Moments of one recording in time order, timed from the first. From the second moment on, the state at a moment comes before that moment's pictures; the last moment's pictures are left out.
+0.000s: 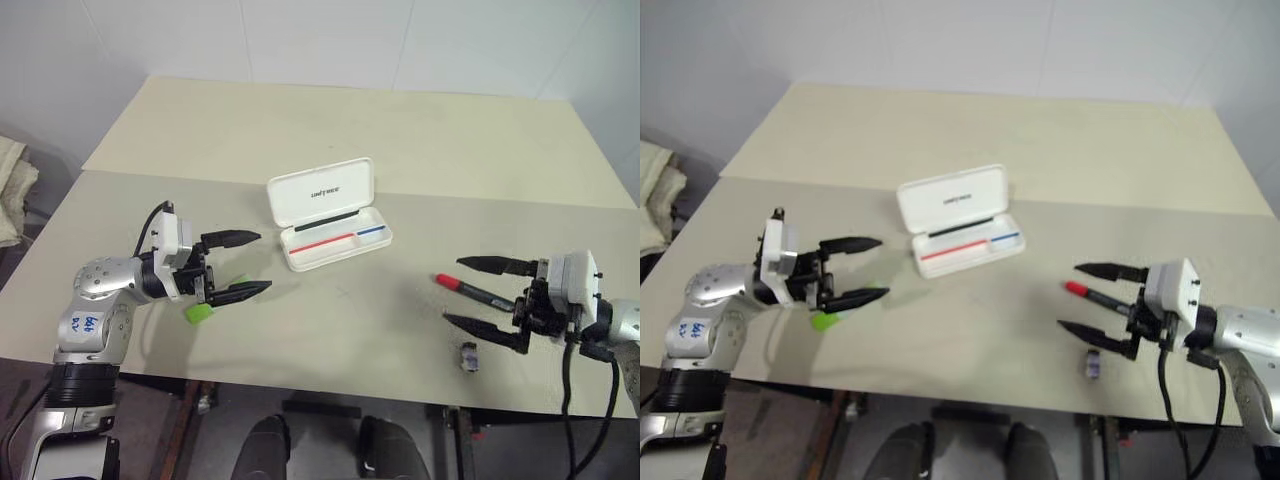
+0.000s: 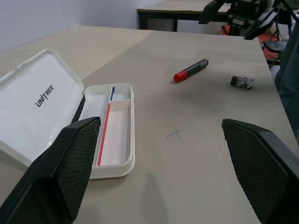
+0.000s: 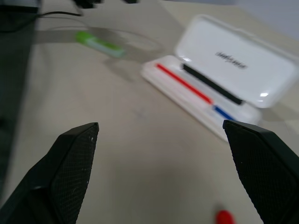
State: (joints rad) left arm -0.39 0.64 0.13 0.05 -0.52 0.16 -1.21; right arm 0.00 -0.88 -0.29 -0.28 0.62 0.11 1.21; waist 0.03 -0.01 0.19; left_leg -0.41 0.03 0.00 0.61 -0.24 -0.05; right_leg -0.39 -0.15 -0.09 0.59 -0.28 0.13
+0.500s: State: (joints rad) left arm -0.39 0.61 0.06 0.08 -0.44 0.06 -1.21; right arm -0.09 -0.85 -0.23 -0.27 0.58 0.11 1.21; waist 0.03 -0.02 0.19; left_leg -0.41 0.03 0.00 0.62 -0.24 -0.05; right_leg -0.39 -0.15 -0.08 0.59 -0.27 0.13
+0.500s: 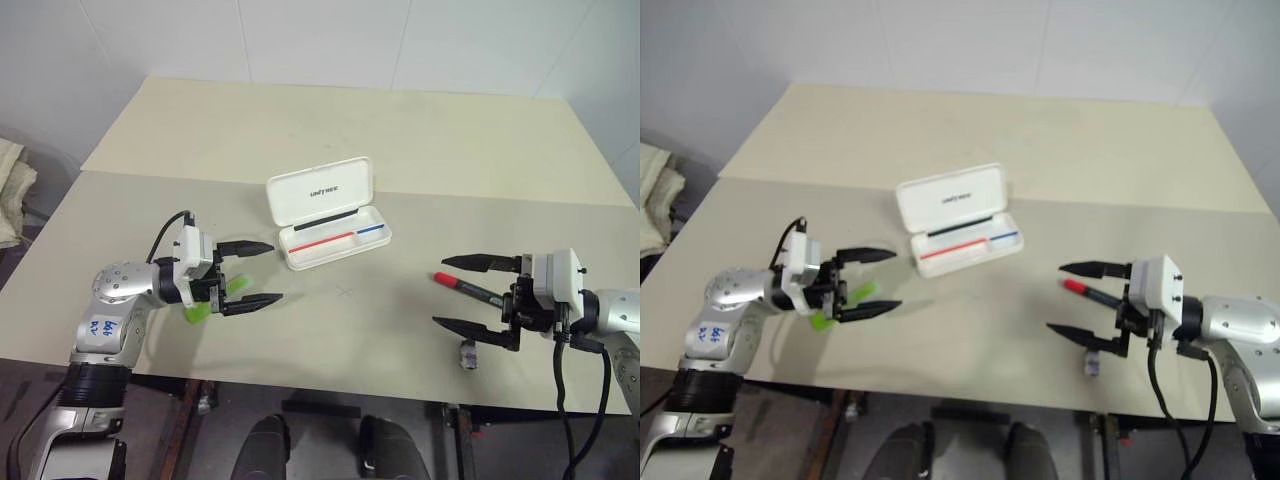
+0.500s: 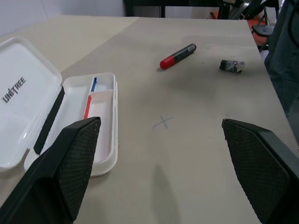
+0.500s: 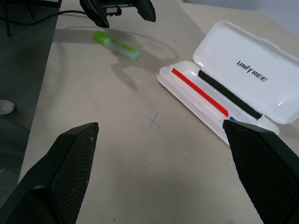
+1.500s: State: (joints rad) left arm -0.67 0.48 -0.16 0.41 -0.11 0.03 -1.04; right arm -0.17 -0.76 -0.12 -0.32 0.54 0.12 1.15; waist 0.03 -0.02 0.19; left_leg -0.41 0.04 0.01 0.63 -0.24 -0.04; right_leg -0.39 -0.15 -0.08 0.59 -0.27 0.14
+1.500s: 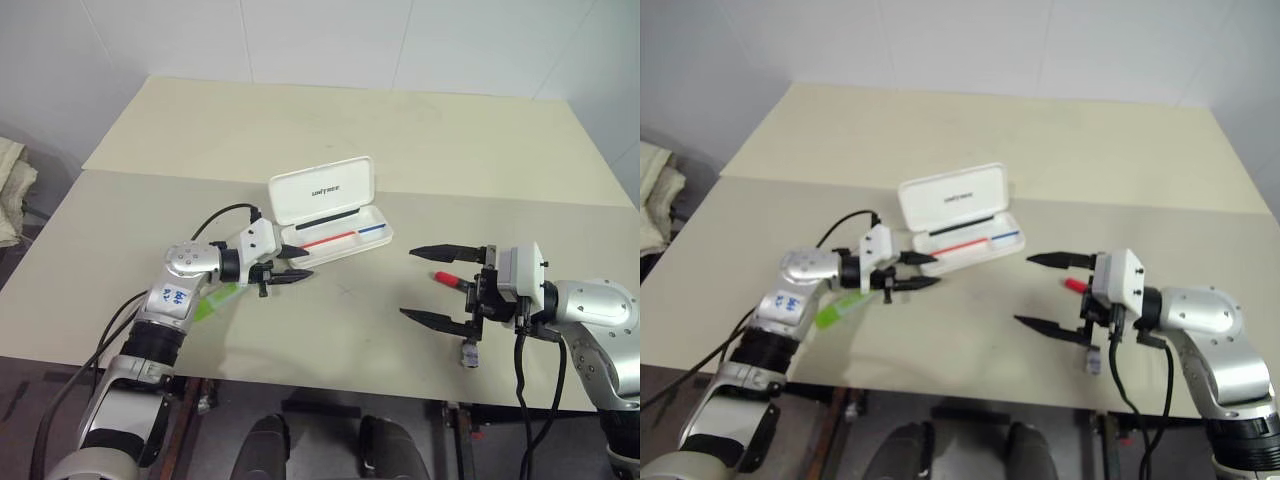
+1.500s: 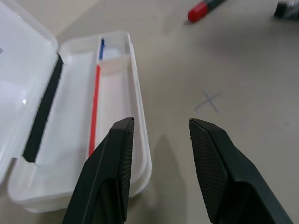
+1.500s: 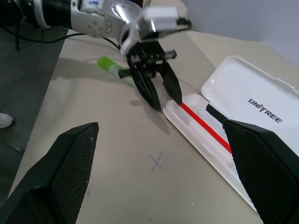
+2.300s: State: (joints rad) left arm -0.90 0.44 -0.30 0.63 0.05 0.08 -1.11; right arm -0.20 -0.78 -0.13 -0.35 0.54 0.15 1.13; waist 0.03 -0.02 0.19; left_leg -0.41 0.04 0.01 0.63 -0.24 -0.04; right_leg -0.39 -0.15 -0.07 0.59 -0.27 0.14
